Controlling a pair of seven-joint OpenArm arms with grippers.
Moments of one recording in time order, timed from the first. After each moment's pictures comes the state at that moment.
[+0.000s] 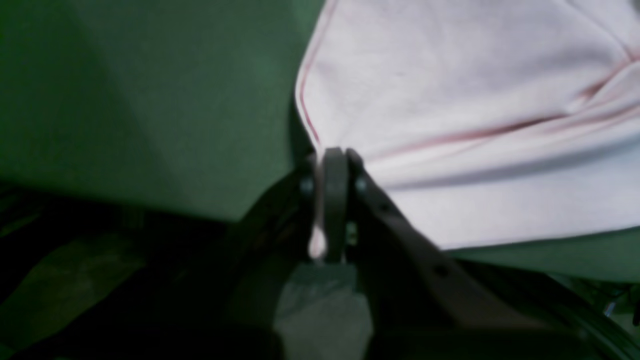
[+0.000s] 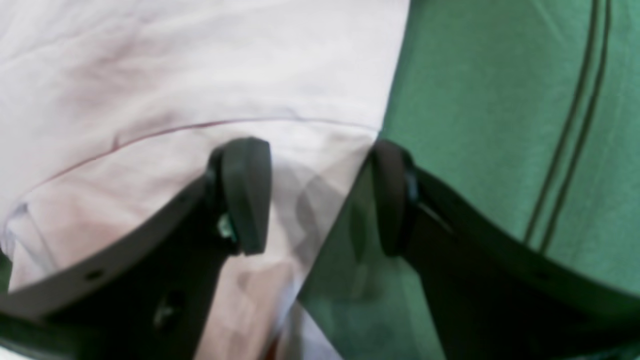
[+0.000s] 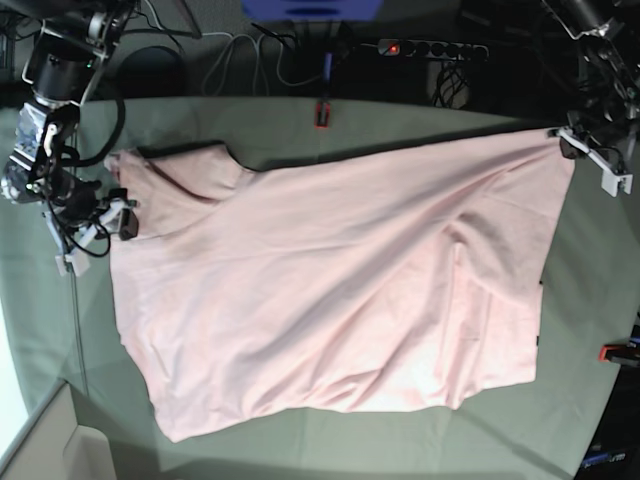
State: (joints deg) left arm 8.7 -12.1 -46.2 74.0 -11.1 -40.0 48.4; right arm 3.7 12.1 30.5 63.6 7.2 39.6 -39.8
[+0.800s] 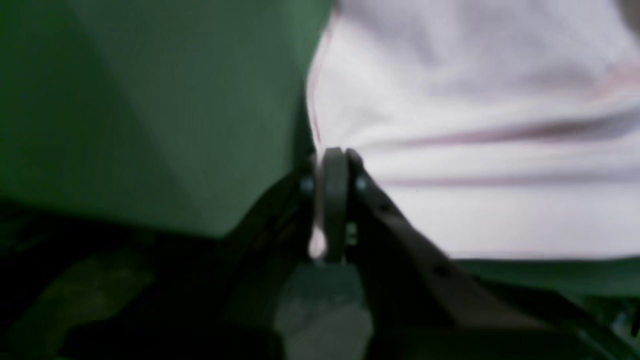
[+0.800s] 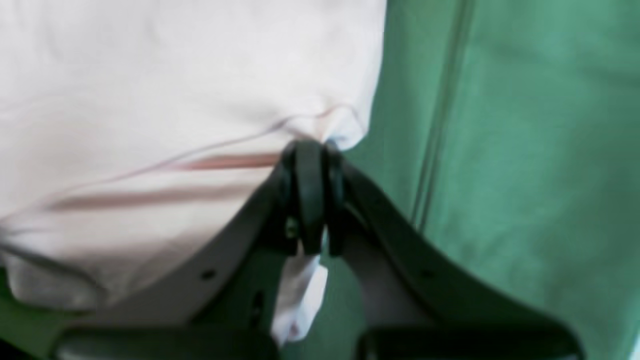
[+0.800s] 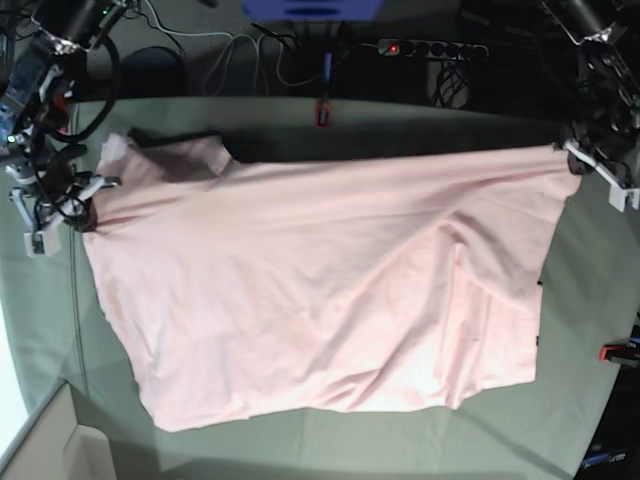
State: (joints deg) left arm 7.6 -12.0 -46.3 78.5 -11.6 -40.0 48.5; right arm -8.2 6.1 38.4 91.1 7.1 40.1 -41.9
